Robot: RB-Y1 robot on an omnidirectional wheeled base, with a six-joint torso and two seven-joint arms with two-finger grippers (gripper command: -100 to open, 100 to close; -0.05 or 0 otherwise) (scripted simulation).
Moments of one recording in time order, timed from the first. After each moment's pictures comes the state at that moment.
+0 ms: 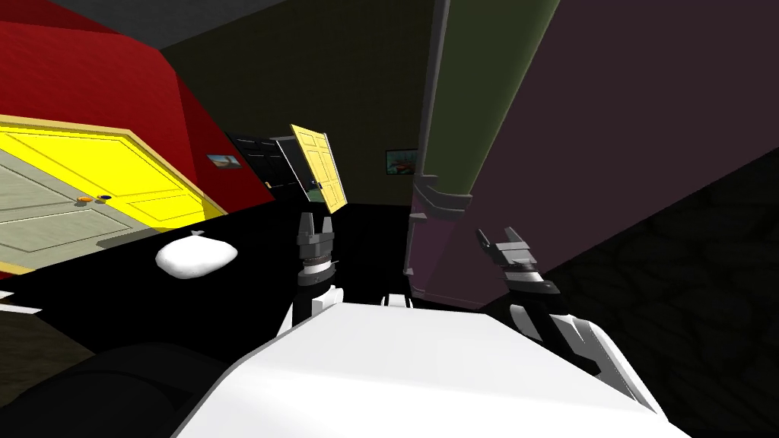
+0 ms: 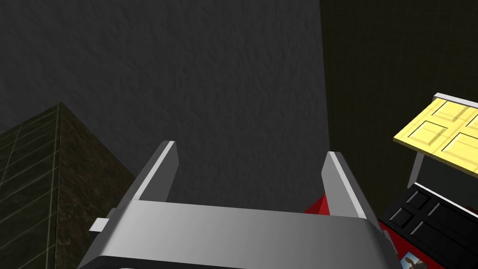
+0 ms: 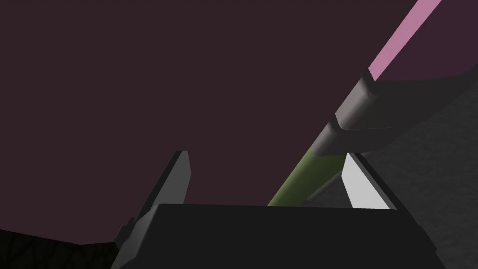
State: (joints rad) left arm 0.53 -0.02 -0.03 -2.34 -0.03 -0.65 -0.07; right arm 0.44 -0.17 -0.44 -2.11 0.62 -0.55 0.54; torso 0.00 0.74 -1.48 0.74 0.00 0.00
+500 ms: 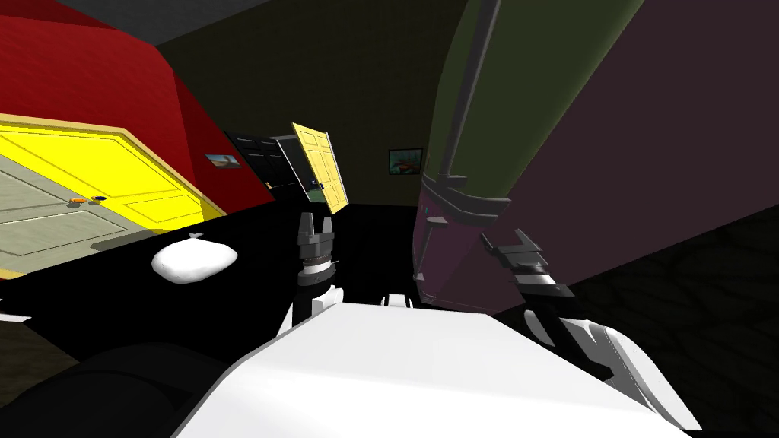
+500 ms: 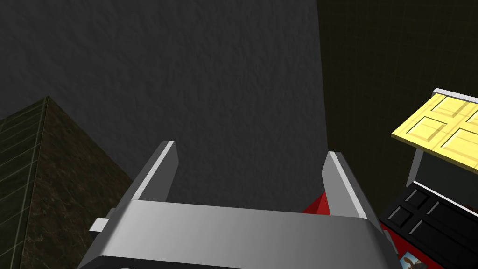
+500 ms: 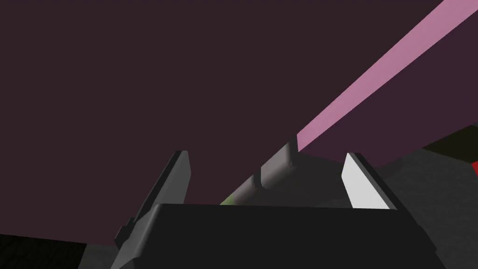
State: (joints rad) left arm 0.53 -0.02 -0.03 -2.34 -0.03 -0.65 -0.07; right arm 0.42 -0.19 -0.54 -2.06 0.76 -0.57 0.67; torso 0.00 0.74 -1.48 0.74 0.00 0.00
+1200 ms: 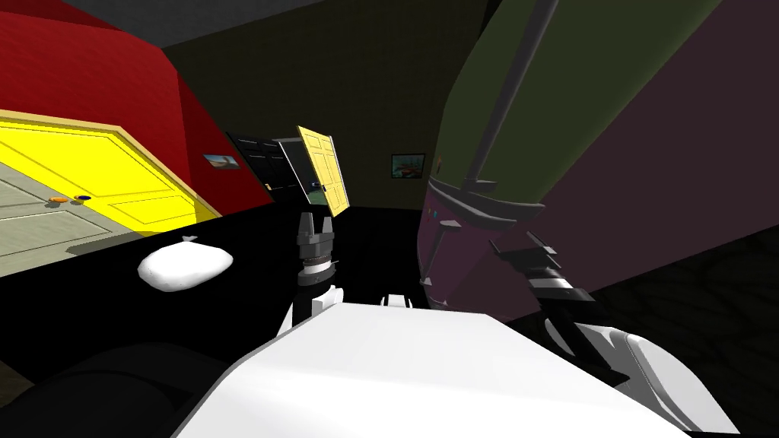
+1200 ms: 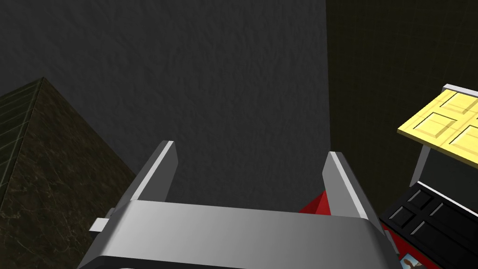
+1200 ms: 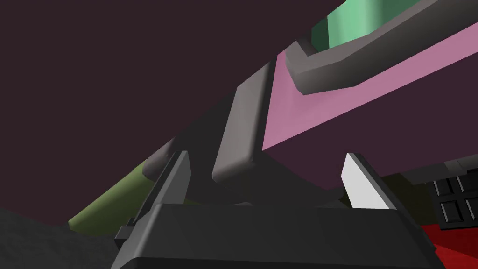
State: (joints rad) left arm 0.53 -0.02 -0.03 -2.34 -0.03 -0.65 -0.07; right arm 0.39 -0.21 -0.66 -1.99 0.92 -0.61 0.84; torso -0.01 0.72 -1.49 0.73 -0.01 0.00
